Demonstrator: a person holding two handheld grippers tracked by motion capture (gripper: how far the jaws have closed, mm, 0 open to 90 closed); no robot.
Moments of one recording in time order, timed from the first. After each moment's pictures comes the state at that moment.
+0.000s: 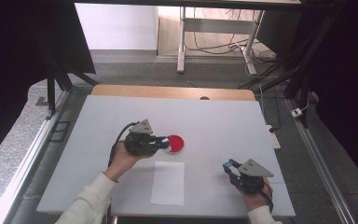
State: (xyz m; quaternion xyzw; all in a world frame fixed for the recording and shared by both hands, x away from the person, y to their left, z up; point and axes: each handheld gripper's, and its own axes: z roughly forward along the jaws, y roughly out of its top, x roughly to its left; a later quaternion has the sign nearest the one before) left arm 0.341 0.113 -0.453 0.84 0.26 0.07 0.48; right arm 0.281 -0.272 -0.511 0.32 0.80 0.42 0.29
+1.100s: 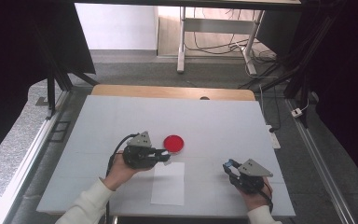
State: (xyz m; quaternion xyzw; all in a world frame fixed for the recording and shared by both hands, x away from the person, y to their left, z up) left arm 0.310 0.111 -0.463 0.85 0.23 0.04 0.48; right arm 0.282 -0.272 -0.512 0.32 0.80 0.42 0.29
